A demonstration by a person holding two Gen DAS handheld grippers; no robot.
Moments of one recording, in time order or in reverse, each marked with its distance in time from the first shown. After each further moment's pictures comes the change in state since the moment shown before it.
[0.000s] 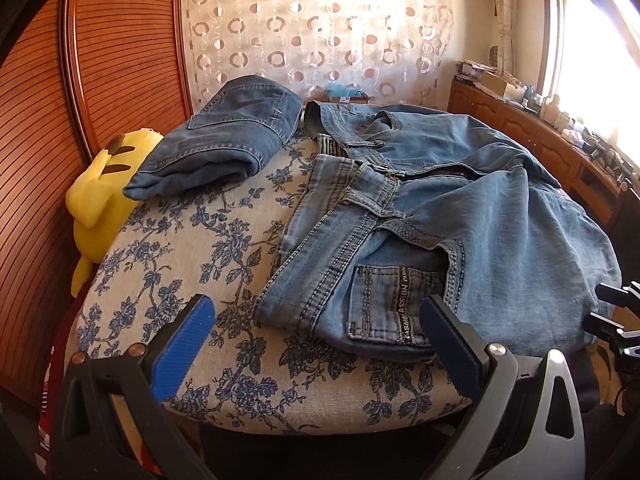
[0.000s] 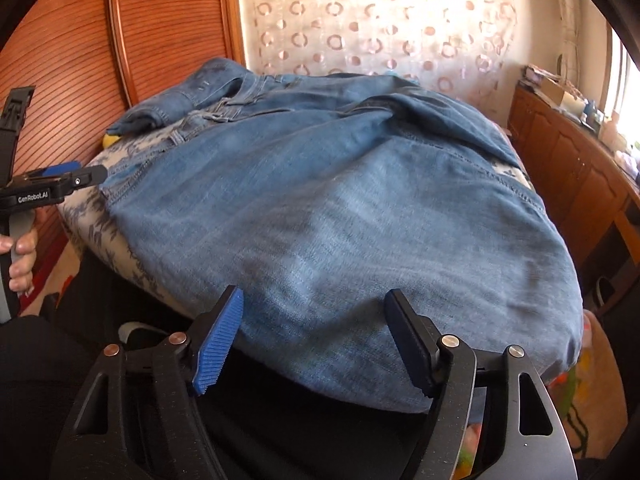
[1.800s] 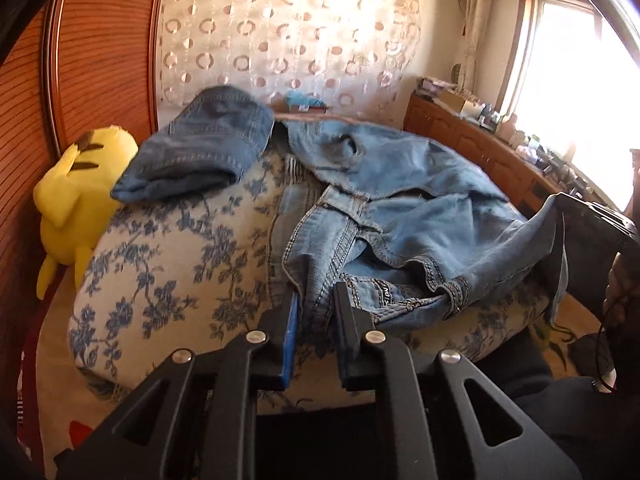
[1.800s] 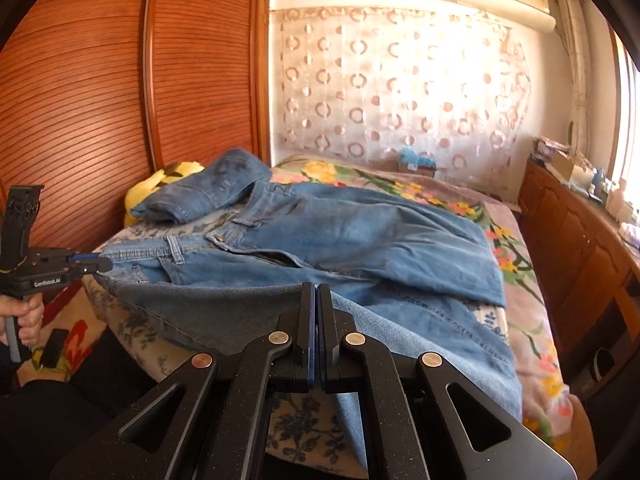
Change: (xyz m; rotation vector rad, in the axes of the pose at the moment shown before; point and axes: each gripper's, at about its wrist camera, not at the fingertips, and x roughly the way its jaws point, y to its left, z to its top) left arm -0.039 0.031 -0.001 -0.017 -0.011 -0.203; right arm -0.051 -0.002 0.091 -0.098 -0.241 0.046
